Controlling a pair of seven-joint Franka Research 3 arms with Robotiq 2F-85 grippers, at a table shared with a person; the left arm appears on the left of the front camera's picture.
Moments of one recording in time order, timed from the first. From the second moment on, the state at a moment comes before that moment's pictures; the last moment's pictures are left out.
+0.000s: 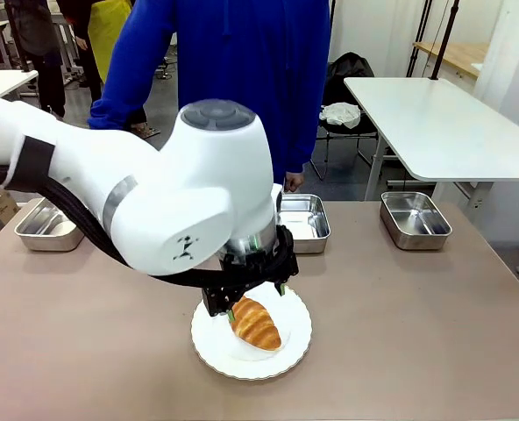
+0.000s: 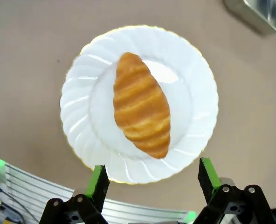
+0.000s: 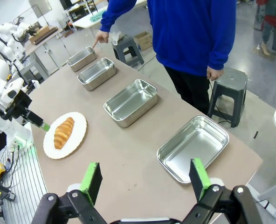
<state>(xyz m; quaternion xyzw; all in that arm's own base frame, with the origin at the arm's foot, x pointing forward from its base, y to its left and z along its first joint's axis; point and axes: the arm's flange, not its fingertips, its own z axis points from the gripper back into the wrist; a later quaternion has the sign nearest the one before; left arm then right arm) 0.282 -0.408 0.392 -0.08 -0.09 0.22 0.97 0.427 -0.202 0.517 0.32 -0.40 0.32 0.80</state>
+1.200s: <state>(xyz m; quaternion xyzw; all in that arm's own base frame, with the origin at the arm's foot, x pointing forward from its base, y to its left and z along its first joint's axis) 0.316 -0.413 0.308 -0.04 -0.07 0.29 0.96 0.427 -0.202 0.517 0.32 -0.40 0.32 0.80</state>
